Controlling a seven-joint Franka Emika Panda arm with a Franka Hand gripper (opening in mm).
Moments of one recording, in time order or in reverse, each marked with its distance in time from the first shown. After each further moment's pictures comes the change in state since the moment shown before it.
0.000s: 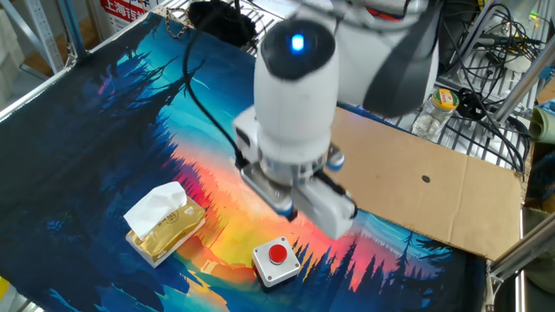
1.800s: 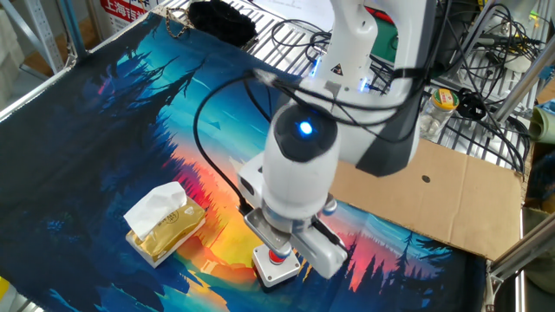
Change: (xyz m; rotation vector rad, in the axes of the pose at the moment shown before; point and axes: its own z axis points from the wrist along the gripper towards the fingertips) arm -0.017 0.011 0.084 0.080 -0.032 -0.023
